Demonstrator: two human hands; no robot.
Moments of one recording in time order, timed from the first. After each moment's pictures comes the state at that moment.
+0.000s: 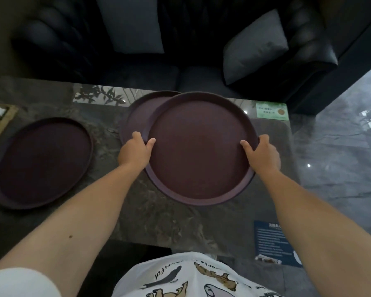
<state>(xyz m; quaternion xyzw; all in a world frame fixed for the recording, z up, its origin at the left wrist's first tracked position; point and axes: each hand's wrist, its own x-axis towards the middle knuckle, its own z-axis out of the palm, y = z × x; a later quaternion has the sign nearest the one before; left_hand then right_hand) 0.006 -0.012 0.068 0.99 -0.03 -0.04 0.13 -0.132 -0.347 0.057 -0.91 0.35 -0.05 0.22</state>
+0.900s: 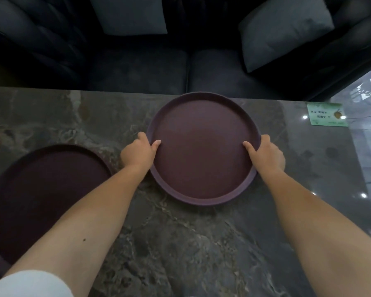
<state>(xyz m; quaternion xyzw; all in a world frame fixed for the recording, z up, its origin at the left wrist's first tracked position) 0.195 0.057 -0.014 0.99 -0.10 -0.10 -0.01 0.036 -0.257 -0.016 -0.91 0.40 0.04 0.13</state>
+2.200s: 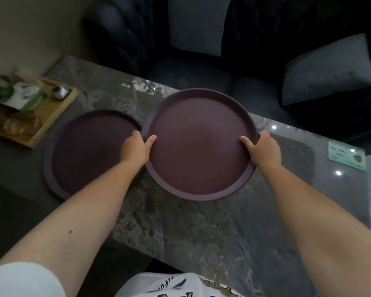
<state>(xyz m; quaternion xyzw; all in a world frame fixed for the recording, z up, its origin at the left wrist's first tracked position) 0.111 0.157 0.050 0.97 0.10 -0.05 0.19 0.066 -0.209 0.051 -0.94 0.25 0.00 0.23</state>
